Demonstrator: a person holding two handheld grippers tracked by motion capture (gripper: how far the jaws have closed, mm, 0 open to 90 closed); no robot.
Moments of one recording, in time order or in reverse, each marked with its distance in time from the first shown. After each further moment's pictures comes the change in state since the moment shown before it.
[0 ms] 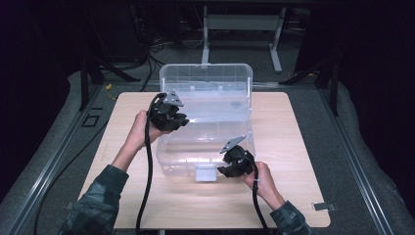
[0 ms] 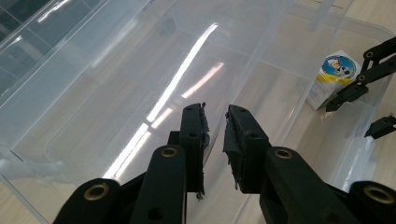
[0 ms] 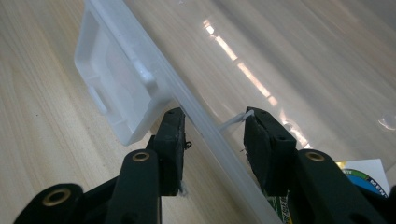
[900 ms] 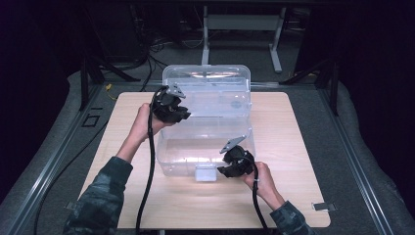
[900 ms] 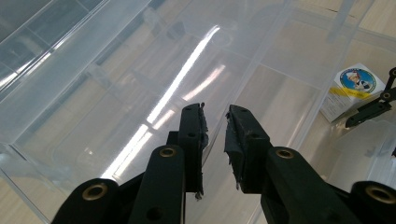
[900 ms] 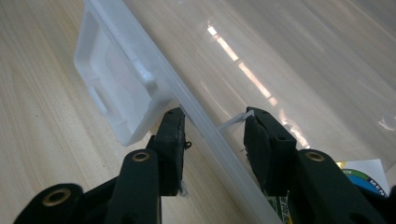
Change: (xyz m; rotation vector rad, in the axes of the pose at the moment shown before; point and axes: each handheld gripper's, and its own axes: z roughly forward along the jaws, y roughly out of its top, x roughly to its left) left arm 0.017 0.013 0.010 0.006 0.005 -0.025; right arm 0.001 0.000 0.000 -0.009 -0.001 0.006
